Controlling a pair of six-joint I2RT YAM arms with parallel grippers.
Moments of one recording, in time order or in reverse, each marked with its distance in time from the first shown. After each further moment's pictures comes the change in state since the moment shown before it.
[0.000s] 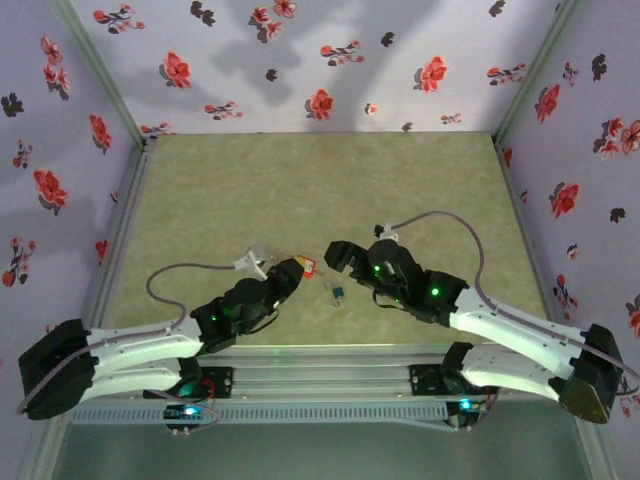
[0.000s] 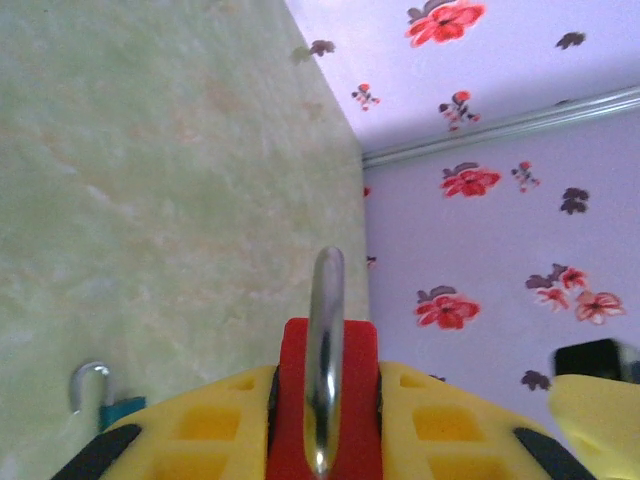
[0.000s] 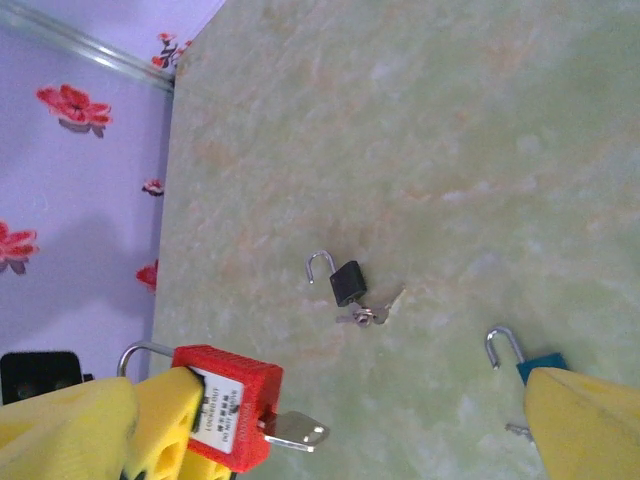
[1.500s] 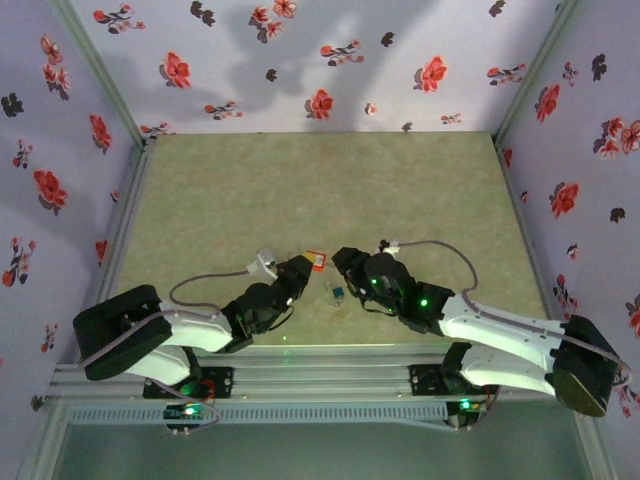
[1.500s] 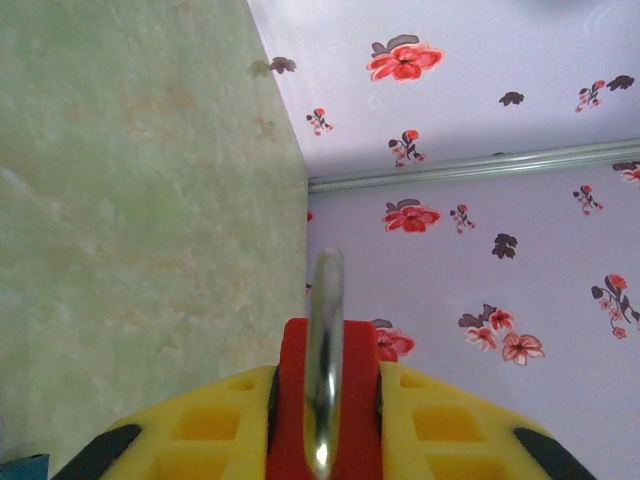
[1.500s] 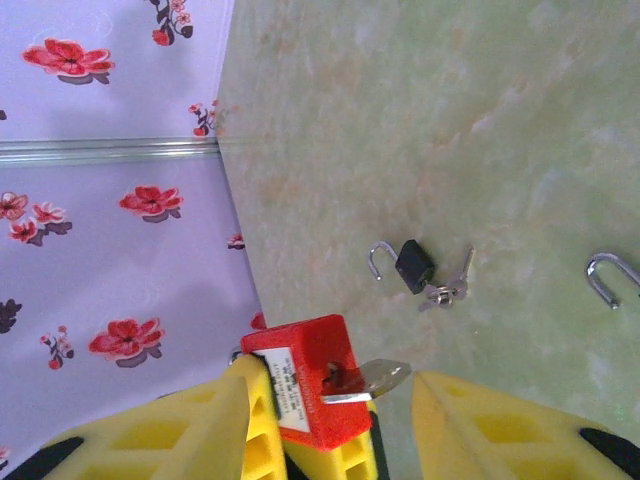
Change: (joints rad) left arm 0.000 0.382 -0.046 0.563 -0.036 -0.101; right arm 0.029 0.051 -0.159 0.309 0.020 0.430
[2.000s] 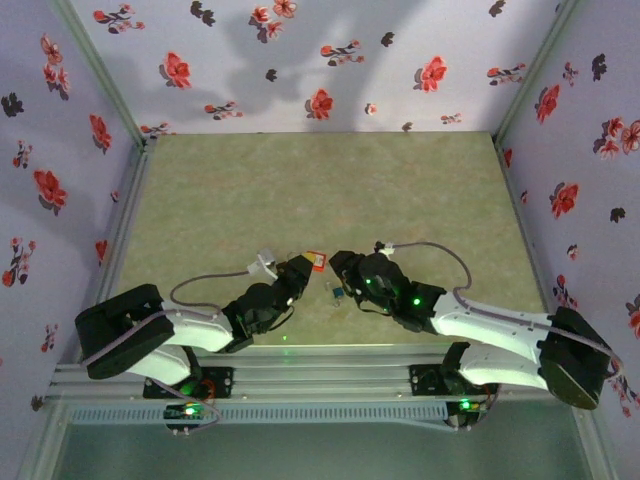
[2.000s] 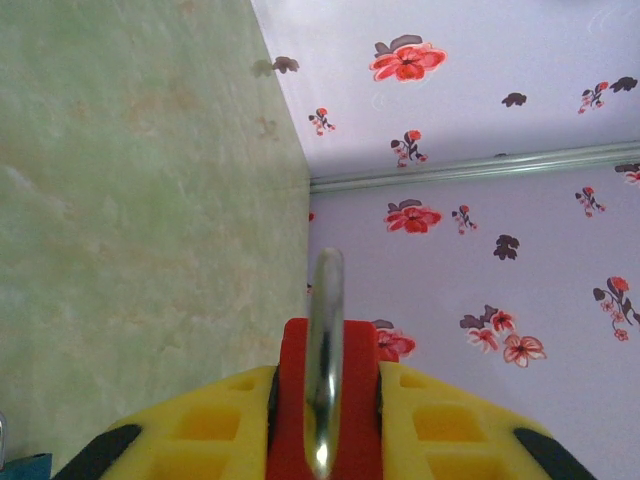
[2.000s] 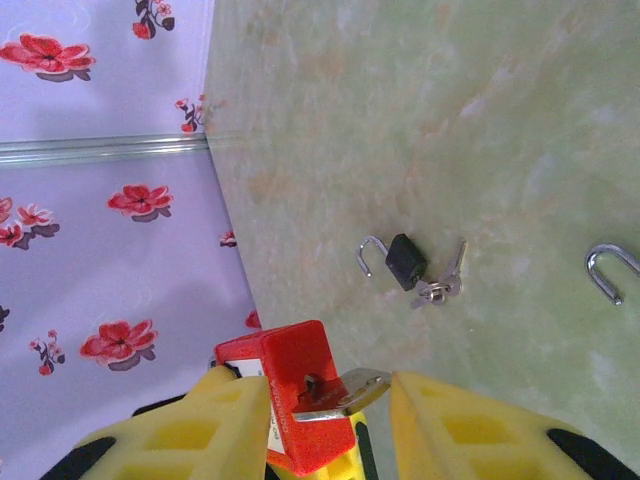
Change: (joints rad) left arm -0.001 0.011 0.000 0.007 0.000 -0.008; right arm 0.000 0.065 -0.011 0.062 -0.019 0.026
